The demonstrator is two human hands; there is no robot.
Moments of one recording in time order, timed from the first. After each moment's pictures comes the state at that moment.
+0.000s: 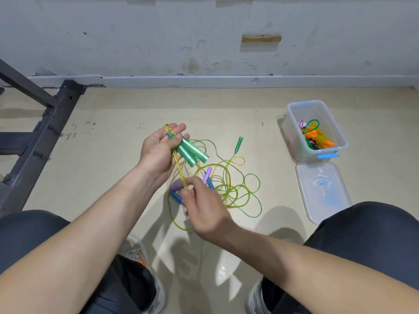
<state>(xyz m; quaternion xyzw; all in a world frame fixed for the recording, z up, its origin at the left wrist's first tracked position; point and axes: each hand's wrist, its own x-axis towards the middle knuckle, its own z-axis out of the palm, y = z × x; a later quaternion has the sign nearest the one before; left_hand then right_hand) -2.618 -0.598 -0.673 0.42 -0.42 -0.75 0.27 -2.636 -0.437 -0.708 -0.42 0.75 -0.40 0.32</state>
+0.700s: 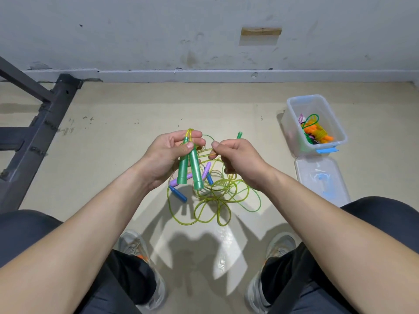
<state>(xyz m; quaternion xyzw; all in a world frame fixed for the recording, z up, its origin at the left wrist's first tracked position) -2.597 -0.590 -0.671 0.28 -0.55 -0.78 0.10 -2.740 -0.451 -0.683 -0.26 0.67 -0.53 0.45</state>
